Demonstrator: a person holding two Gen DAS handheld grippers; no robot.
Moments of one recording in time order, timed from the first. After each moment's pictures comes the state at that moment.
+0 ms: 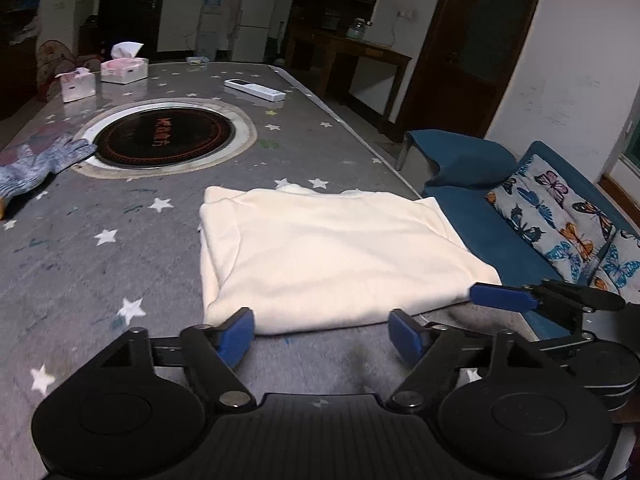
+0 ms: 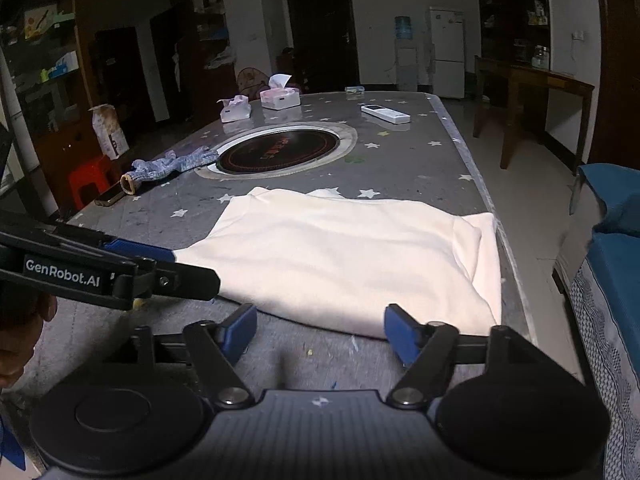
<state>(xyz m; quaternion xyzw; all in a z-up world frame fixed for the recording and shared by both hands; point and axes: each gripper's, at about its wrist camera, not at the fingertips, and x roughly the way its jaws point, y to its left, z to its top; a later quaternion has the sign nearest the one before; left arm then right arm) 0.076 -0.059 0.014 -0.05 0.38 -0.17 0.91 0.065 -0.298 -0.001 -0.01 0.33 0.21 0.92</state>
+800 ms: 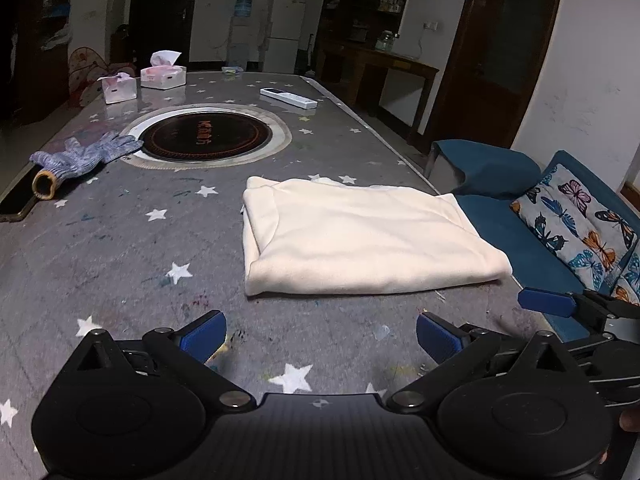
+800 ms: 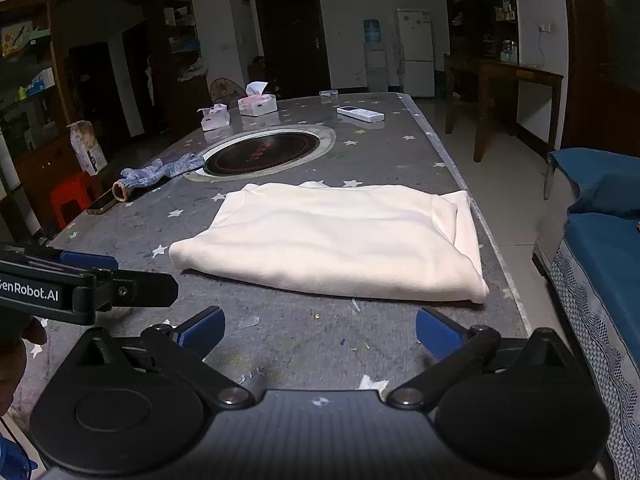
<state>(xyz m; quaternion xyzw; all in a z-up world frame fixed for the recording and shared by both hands) 0.033 -0.048 0.016 -0.05 0.36 -0.12 0.92 0.028 -0.295 0.000 0.01 0.33 0.17 0.93</state>
